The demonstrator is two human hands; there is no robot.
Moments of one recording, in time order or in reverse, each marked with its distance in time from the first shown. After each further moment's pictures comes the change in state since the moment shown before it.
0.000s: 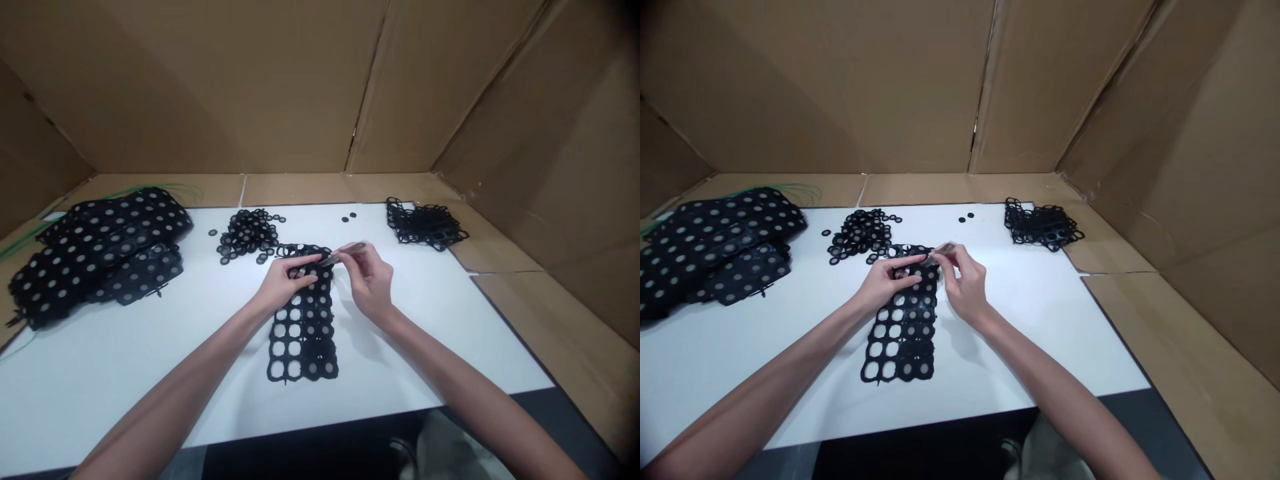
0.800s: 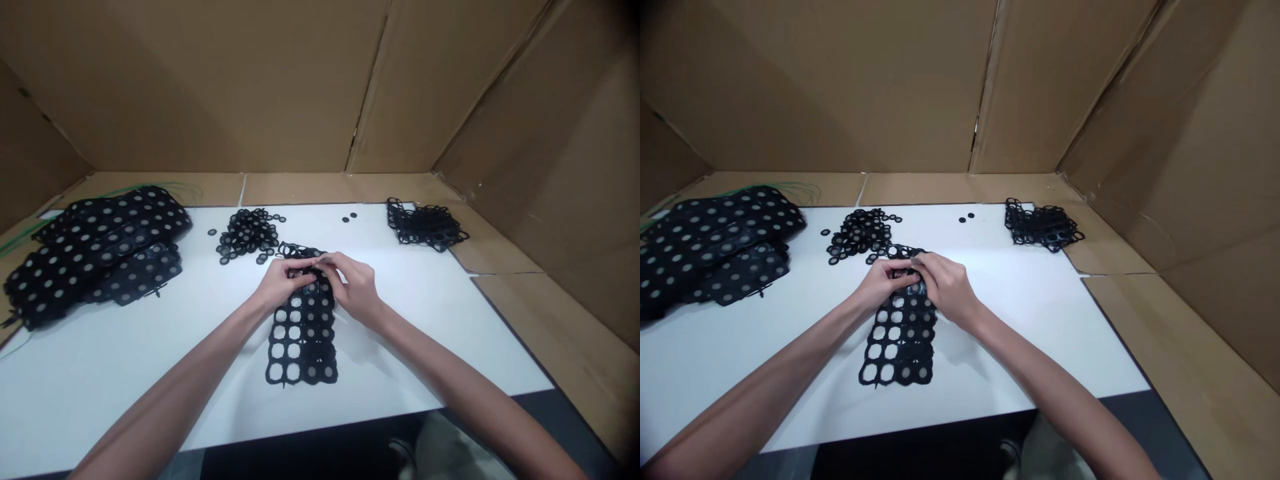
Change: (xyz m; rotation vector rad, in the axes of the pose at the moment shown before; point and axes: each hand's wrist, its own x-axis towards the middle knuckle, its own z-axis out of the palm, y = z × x) left_hand 0.003 -0.002 -0.001 -0.198 -0.067 0.031; right_hand 0.003 -0.003 0.009 -0.286 -0.213 -0.300
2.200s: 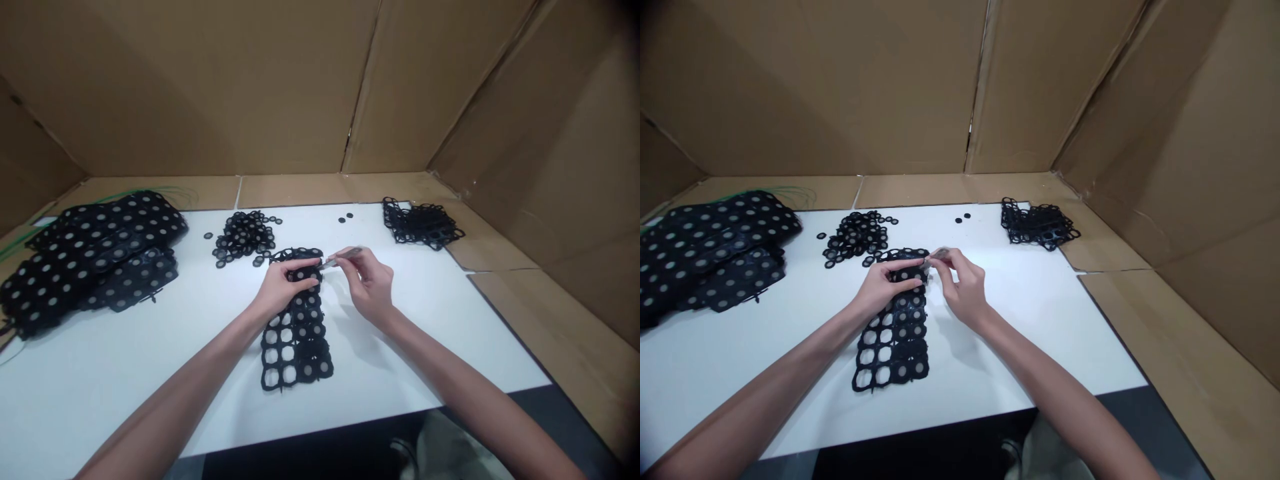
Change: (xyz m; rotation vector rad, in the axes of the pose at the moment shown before) left_hand -0.004 0.007 0.008 0.116 0.090 0.005; right_hand -0.008 0.005 -0.012 0.193 0.183 0.230
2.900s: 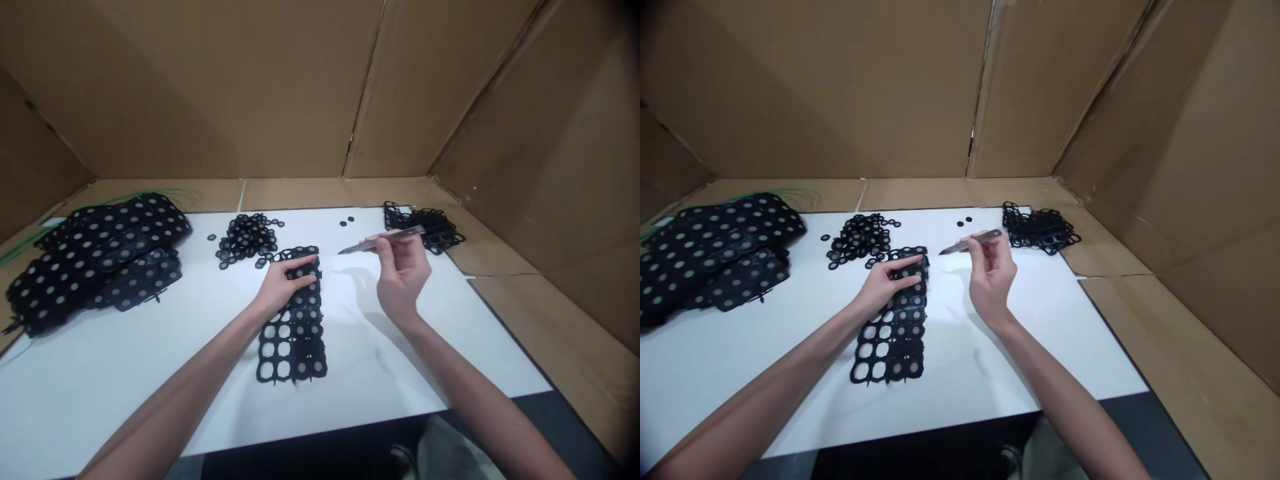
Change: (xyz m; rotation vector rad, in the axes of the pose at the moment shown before) left_hand 0.002 -0.004 -0.004 -0.073 0.000 -0.077; right_hand 0.012 -0.003 -0.011 0.085 0.299 0.149
